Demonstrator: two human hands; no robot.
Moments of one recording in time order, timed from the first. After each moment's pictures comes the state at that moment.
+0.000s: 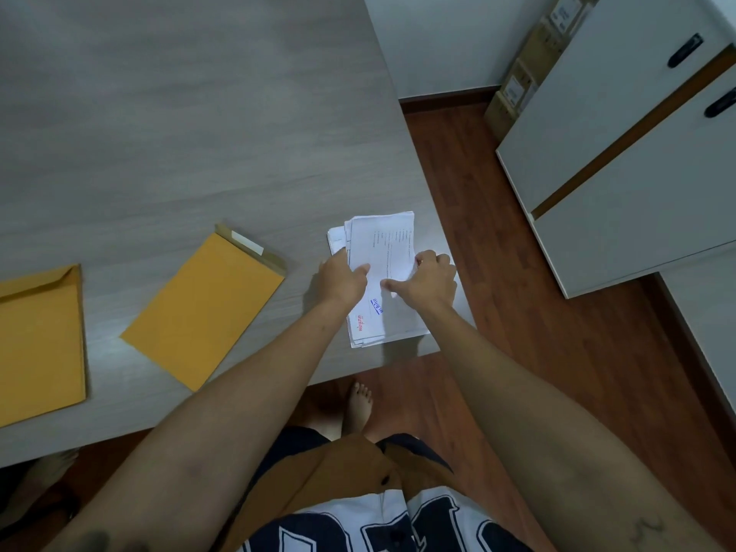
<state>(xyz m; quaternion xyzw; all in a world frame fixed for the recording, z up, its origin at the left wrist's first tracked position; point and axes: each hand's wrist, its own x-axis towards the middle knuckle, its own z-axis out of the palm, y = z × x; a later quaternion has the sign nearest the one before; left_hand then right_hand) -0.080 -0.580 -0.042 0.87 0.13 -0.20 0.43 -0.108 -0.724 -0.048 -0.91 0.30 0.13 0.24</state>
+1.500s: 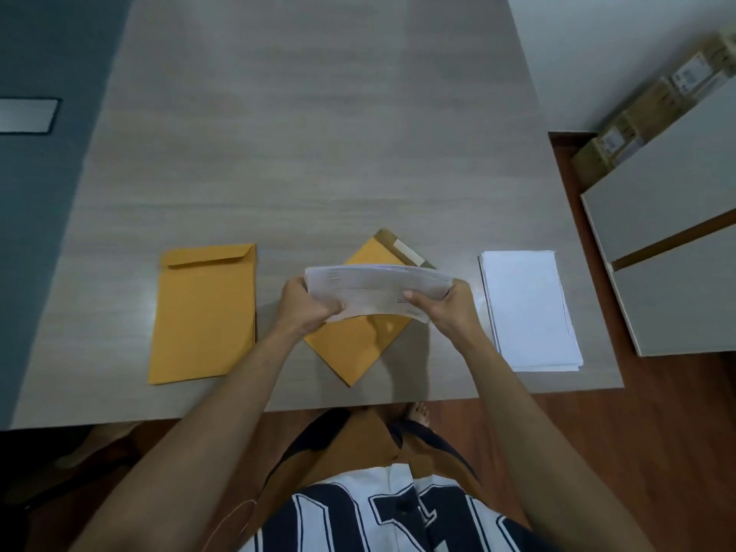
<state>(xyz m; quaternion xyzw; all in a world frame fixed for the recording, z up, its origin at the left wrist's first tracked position) -0.088 -0.255 -0.032 0.80 0.19 -0.15 0.55 -0.098 -0.498 -0.017 -0.76 0.14 0.11 0.62</state>
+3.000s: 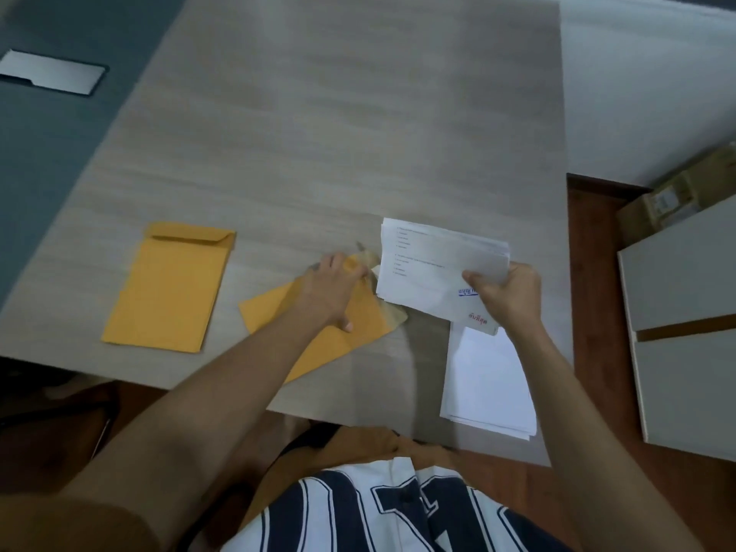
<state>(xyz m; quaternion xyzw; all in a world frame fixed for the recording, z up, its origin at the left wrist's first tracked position) -0.034 -0.368 -0.036 0.97 -0.04 -0.23 -0.01 -0.004 -0.634 0.026 -0.89 0.16 0.07 0.41</state>
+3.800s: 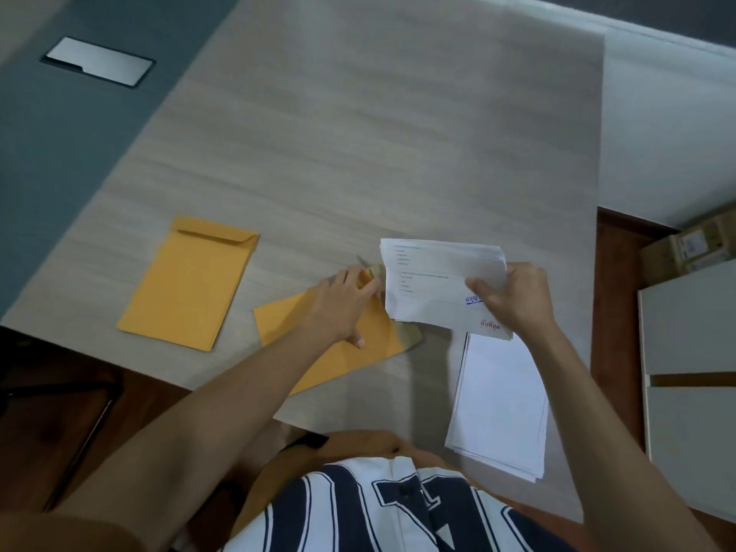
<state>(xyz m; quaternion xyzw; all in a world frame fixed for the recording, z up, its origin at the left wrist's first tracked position) -0.042 -0.362 -0.035 0.98 -0.03 -0.19 0.01 0.032 -0.609 0.048 -0.95 -0.01 0.09 0.29</state>
